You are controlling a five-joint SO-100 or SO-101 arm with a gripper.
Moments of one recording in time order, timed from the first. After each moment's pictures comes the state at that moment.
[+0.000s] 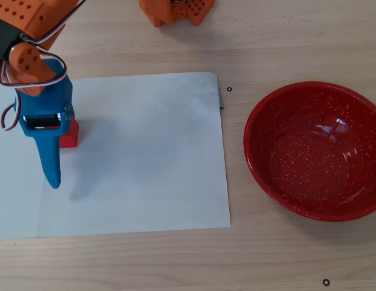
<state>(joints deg) -33.3 59.2 68.0 78.8 29.9</state>
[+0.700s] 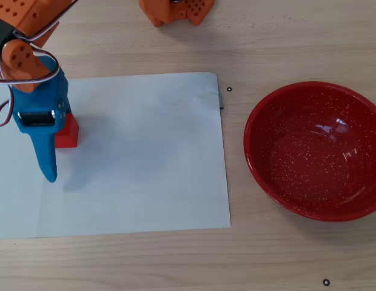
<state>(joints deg) -34.5 59.2 68.0 78.8 29.7</state>
